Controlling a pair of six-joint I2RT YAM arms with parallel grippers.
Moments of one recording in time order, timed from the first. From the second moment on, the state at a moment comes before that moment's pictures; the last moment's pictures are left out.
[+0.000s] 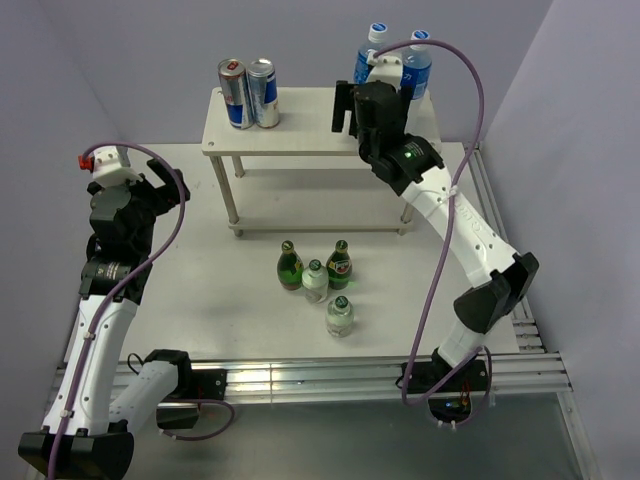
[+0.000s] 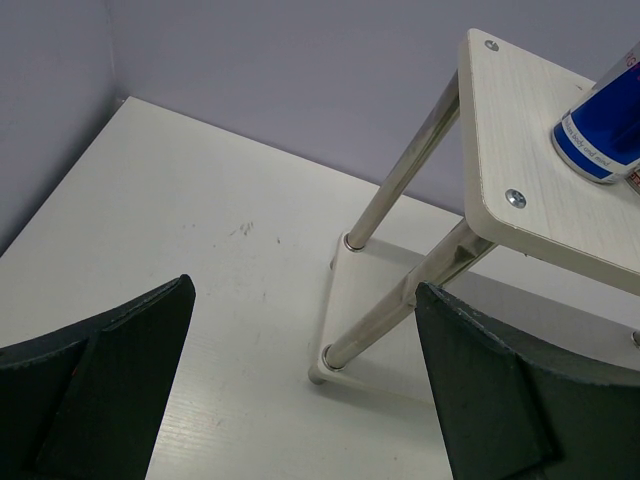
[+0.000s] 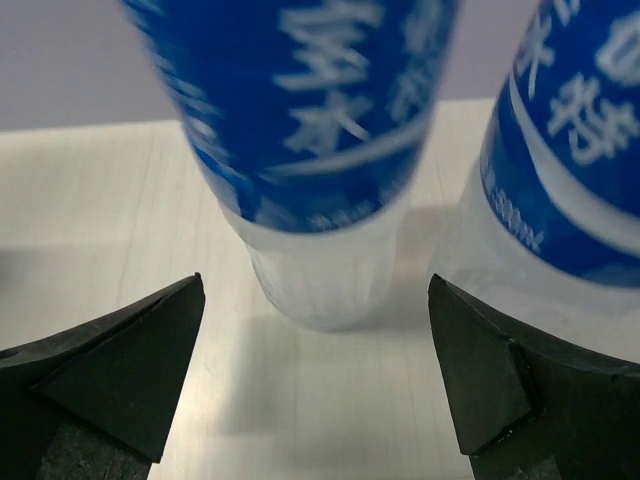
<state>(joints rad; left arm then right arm) -0.09 0.86 1.01 -0.24 -0.23 -0.34 0.59 1.69 1.95 -0.48 0.63 0.20</state>
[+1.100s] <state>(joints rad) -1.03 0.94 0.67 -0.36 -0.61 -0.70 1.03 0.76 0.98 -0.61 0.71 0.54</state>
